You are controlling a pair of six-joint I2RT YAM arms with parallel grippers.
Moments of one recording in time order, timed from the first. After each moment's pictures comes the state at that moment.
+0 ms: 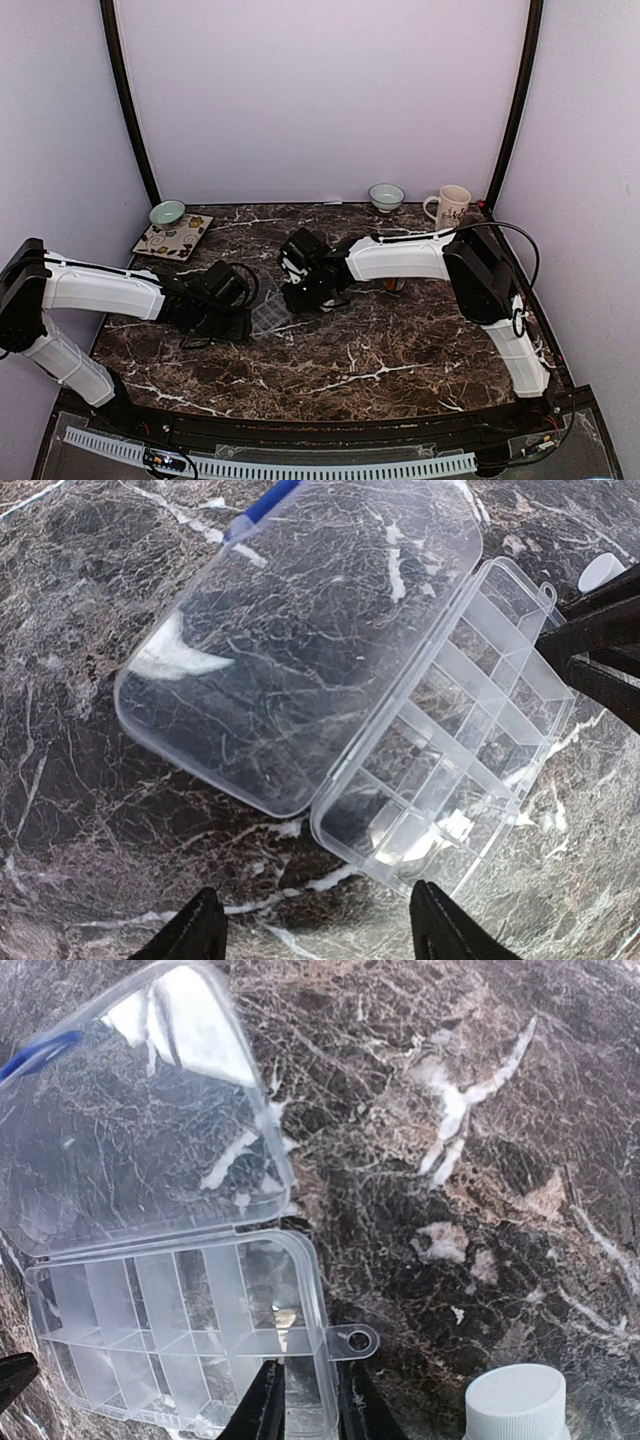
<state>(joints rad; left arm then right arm) -0.83 1.46 0.74 -0.40 -0.26 -0.69 0.98 2.33 1.82 -0.53 -0.05 0.40</state>
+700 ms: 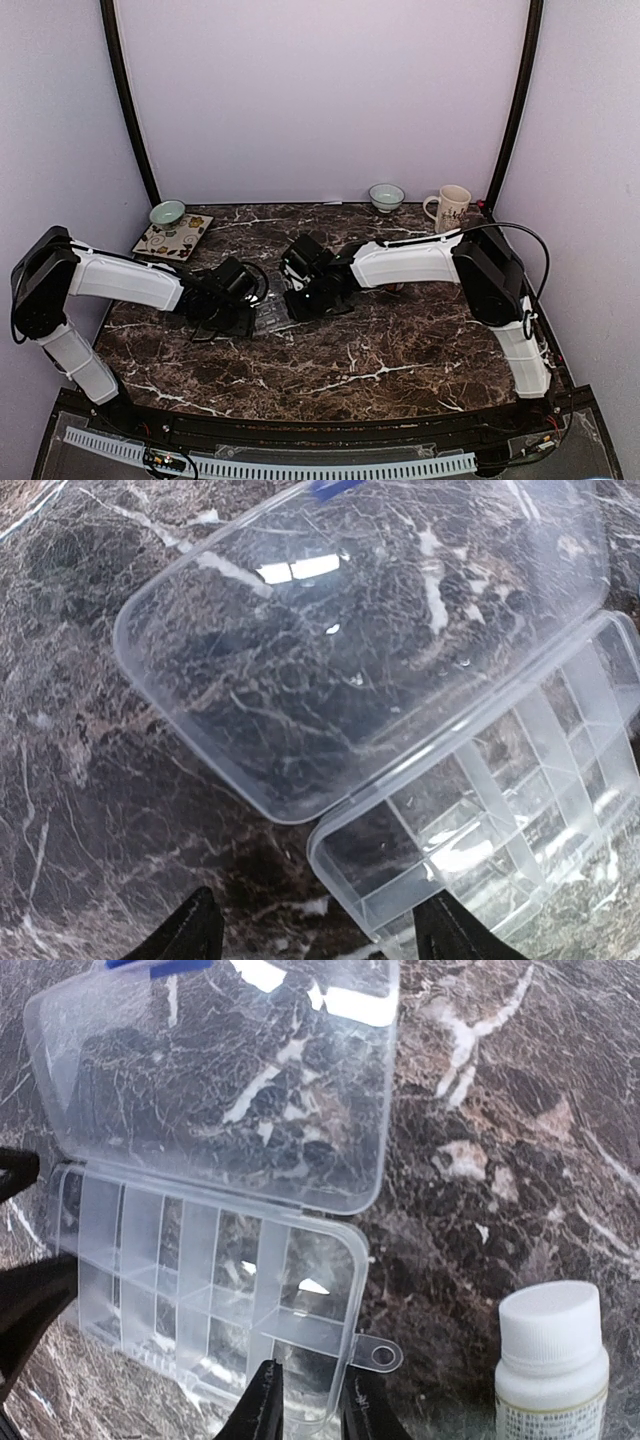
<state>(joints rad) -0.78 1.60 0.80 -0.39 -0.28 -0.60 1.01 2.26 1.71 -0.48 -0.04 0.44</state>
